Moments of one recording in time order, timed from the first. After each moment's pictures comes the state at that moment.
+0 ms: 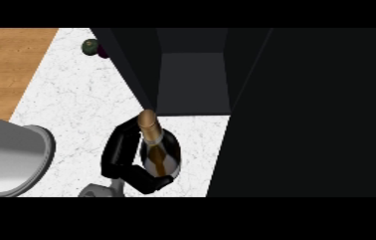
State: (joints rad) left arm -0.05 0.00 -0.22 -1.43 0.15 -0.04 -0.35; right arm -0.02 -0.54 0.70 -2.51 0.11 -0.68 0.45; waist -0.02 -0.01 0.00
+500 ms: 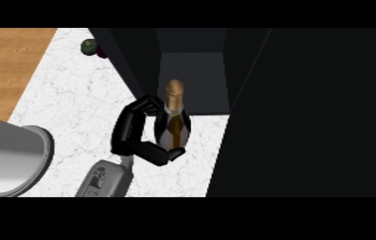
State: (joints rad) left arm -0.22 0.00 -0.22 -1.32 0.11 0.10 -0.33; right arm 0.00 -0.56 0.67 -2.51 0.10 -0.67 0.43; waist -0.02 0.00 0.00
